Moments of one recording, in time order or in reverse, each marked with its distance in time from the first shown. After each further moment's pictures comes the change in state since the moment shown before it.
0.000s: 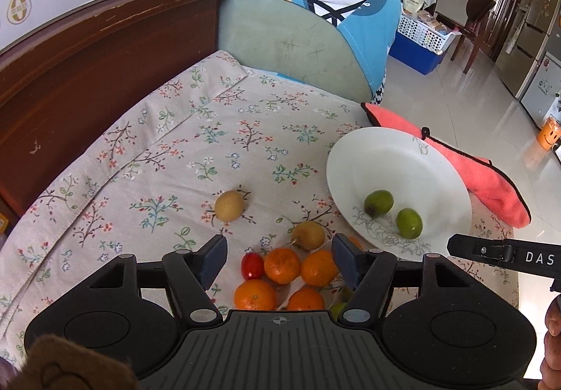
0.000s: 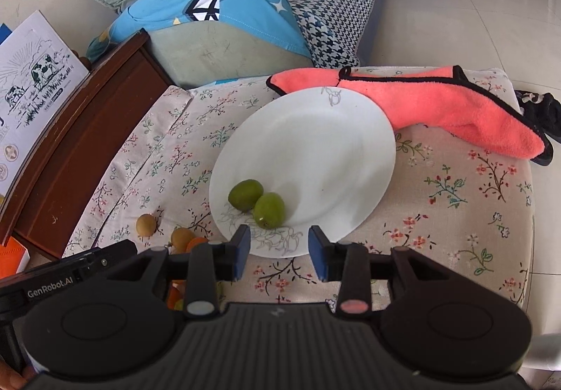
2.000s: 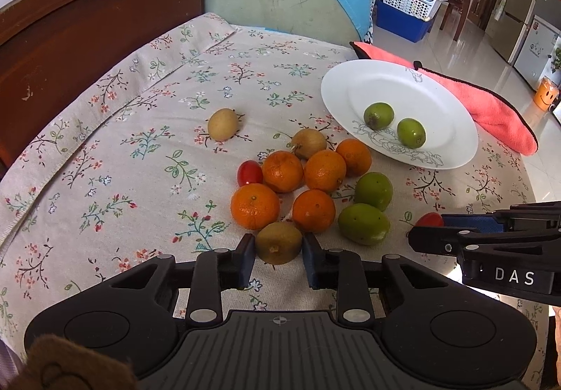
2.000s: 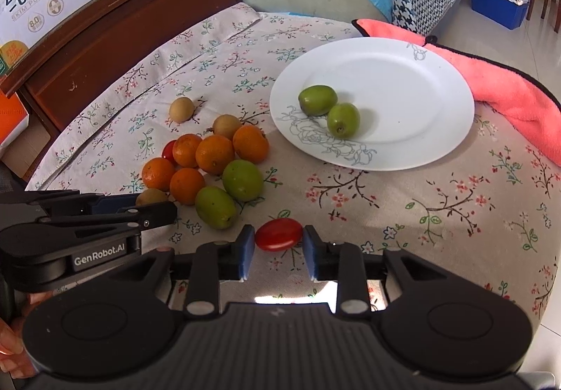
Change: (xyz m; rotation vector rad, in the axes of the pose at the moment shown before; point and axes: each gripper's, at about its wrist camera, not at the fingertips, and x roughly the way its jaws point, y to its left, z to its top) left arm 0.010 -0.003 -0.068 0.096 0.032 0.000; right arm 0.023 0.044 -0.065 -0.327 0.097 0.001
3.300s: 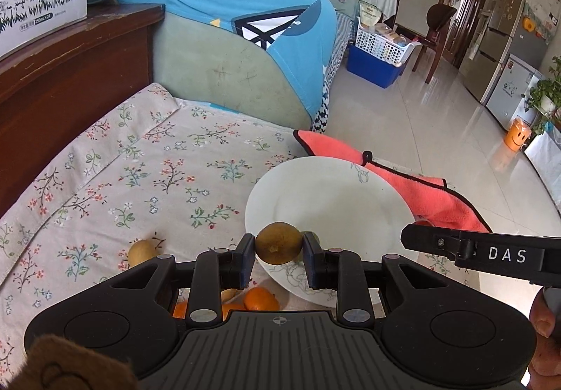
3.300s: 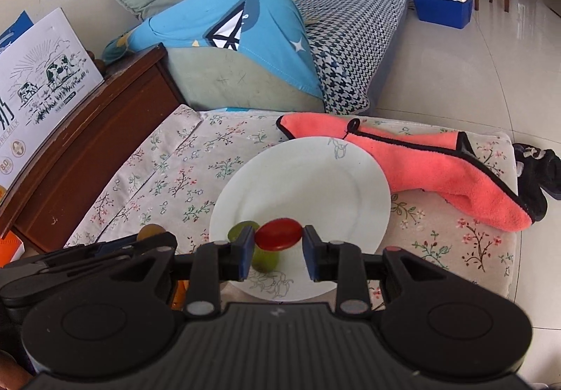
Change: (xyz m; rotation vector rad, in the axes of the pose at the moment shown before) left arm 0.006 -0.052 0.099 -0.026 -0.121 -0.110; right arm -0.042 -0.074 0.081 0.220 -0.163 -0.035
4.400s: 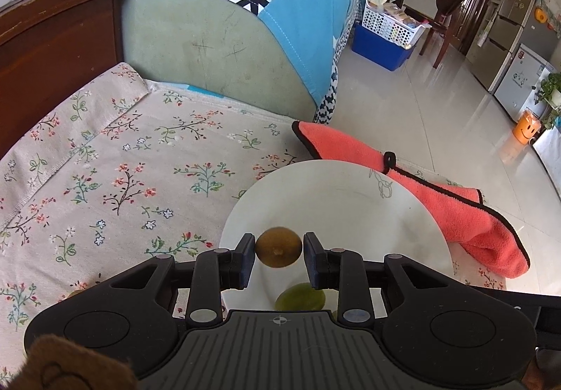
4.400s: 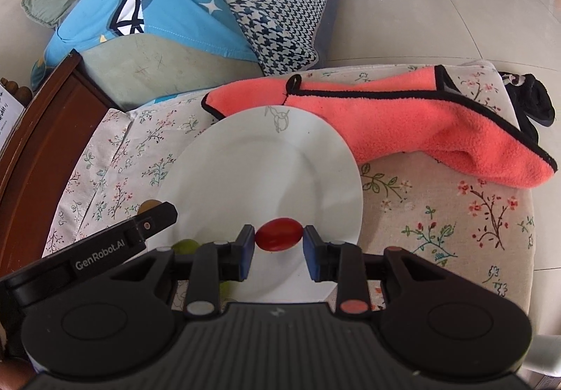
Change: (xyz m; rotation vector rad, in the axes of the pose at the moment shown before) left arm 0.088 -0.006 0.025 -0.019 0.074 -0.004; right arm 0.068 -0.040 0.009 0.232 0.112 -0.086
